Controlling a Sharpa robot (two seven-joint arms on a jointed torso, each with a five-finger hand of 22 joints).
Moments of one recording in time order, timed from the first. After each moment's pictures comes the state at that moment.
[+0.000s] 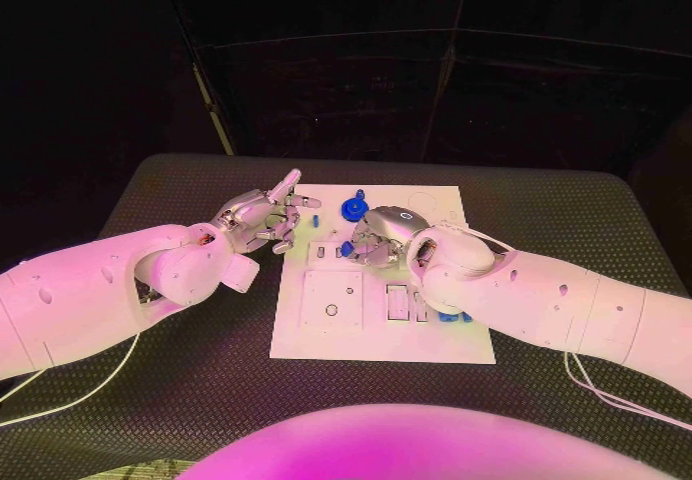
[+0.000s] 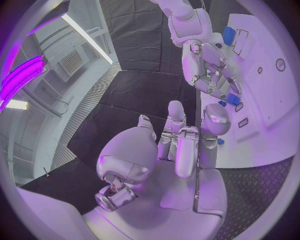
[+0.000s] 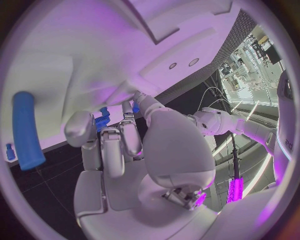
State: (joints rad) left arm 1.00 -0.96 0.06 1.56 -0.06 -0.06 0.21; left_hand 1.07 0.27 -0.35 0.24 0.05 0.98 0.14 0.16 0.14 1.09 0.06 0.99 0.61 1.47 -0.01 1.52 1.31 0.12 1.29 0.10 1.10 1.16; right arm 0.99 -0.50 0.03 1.36 -1.64 -0.32 -0.23; right_hand 1.28 -0.10 0.25 0.05 0.22 1.06 0.13 0.16 0.07 1.39 0.05 1.37 1.31 1.47 -0.03 1.57 1.31 0.10 1.29 0.08 1.29 1.00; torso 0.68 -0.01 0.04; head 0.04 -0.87
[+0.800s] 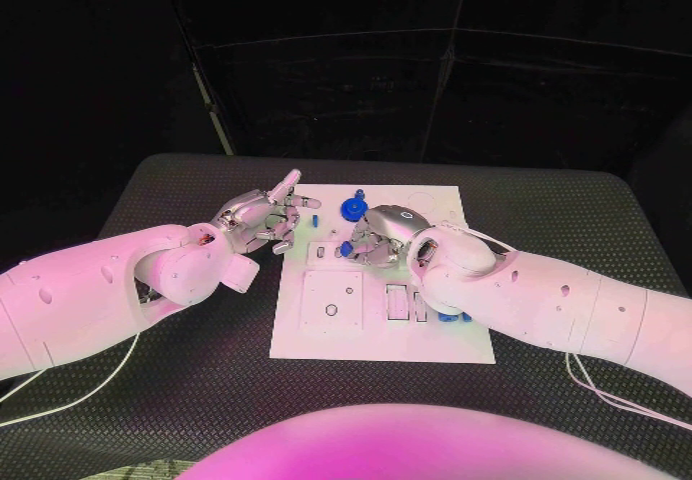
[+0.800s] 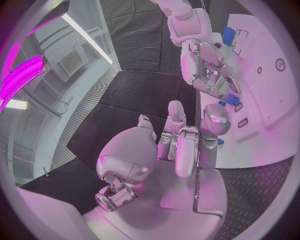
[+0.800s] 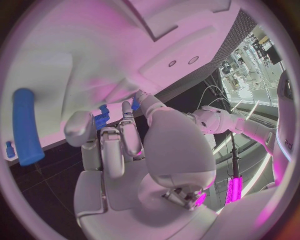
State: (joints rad) left arm 1.00 -0.96 0.06 1.55 -0.06 -0.06 0.20; left_hand 1.07 0.27 -0.35 0.24 0.05 0.98 0.14 0.16 0.14 1.09 0.06 0.99 0.61 1.47 -0.01 1.52 1.31 0.12 1.29 0.10 1.10 1.16; right arm 0.99 -0.51 0.03 1.37 -1.64 -0.34 -0.23; right_hand 1.27 -0.11 0.23 0.07 0.22 1.05 0.13 0.15 0.07 1.40 0.05 1.37 1.31 1.47 -0.03 1.57 1.31 0.10 1.29 0.08 1.29 1.00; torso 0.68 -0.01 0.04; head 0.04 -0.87
